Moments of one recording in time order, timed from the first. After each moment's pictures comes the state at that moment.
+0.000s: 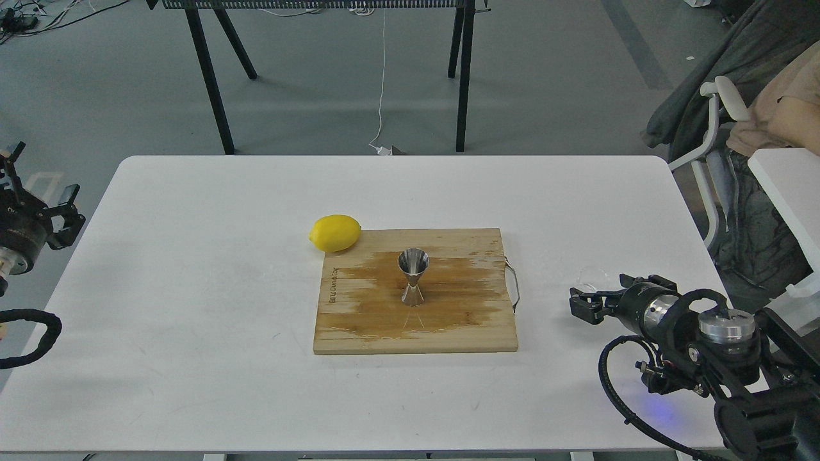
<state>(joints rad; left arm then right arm) -0.53 0.60 -0.76 -0.43 0.08 -0.49 -0.49 0.22 -0.28 1.20 1.16 0.49 -0.49 -0.10</state>
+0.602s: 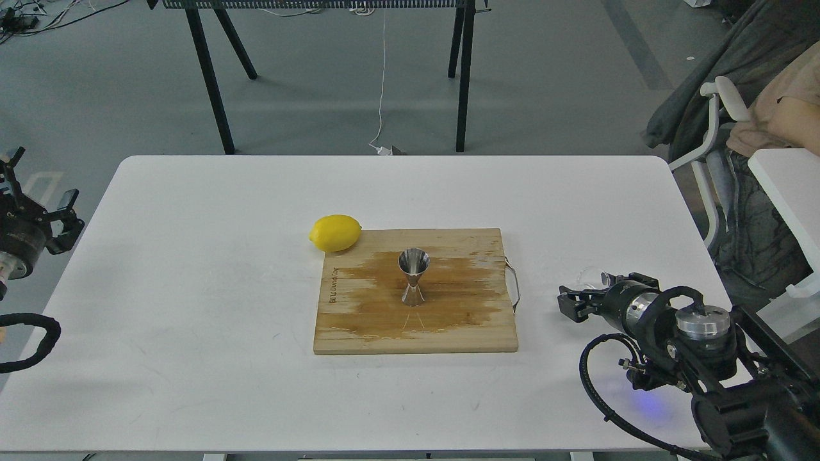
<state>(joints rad) -0.52 0.60 -0.76 -0.43 0.08 -0.49 -0.49 0.24 -0.23 1.20 1.14 0.44 -0.49 -0.10</state>
